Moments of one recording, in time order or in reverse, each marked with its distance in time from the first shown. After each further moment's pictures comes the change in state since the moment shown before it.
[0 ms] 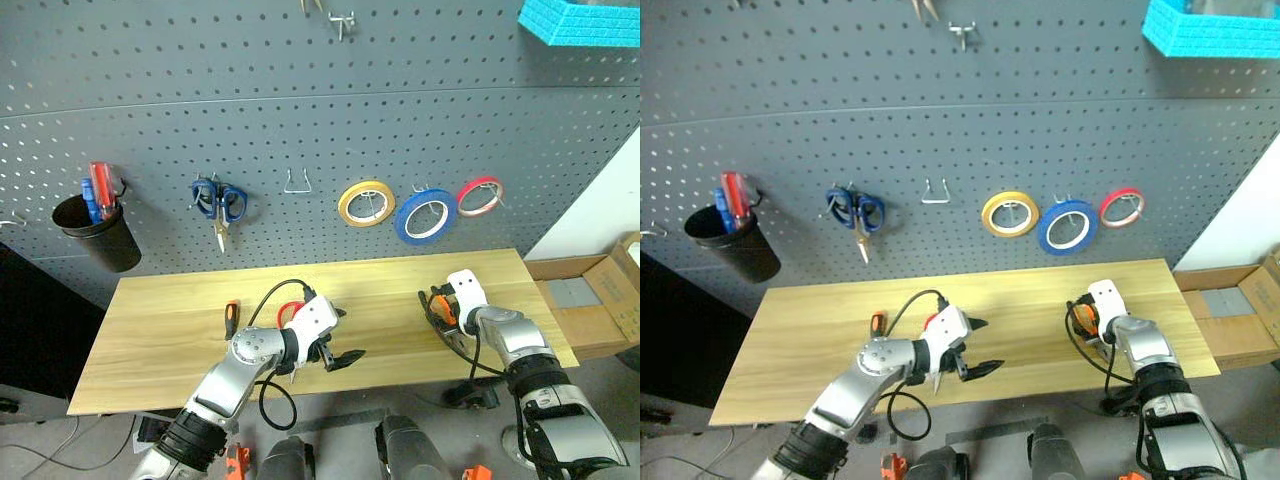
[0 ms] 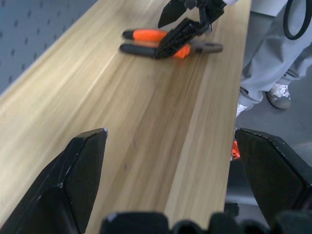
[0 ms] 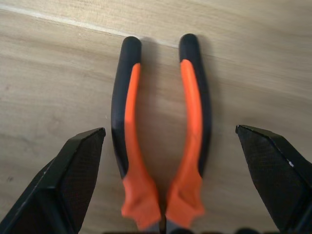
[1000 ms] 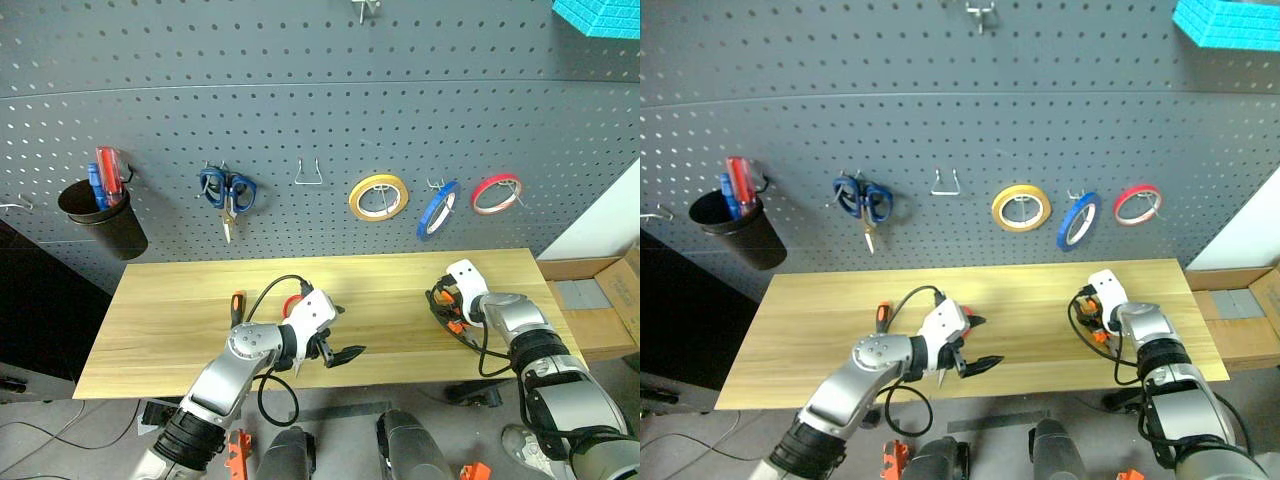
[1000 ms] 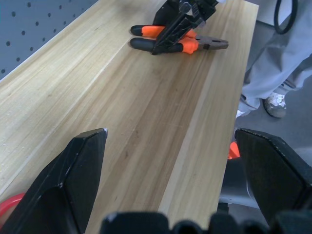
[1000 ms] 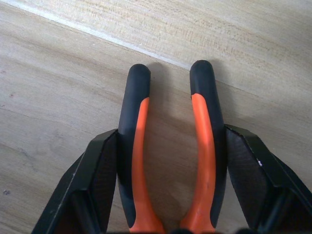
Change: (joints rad) left arm -0.012 -0.003 0.021 -0.056 -0.024 0.079 -0.022; right arm -0.116 -0.045 0.041 0.189 -0.061 -0.098 0.136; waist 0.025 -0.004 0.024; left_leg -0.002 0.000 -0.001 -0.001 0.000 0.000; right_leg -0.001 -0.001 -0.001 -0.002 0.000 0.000
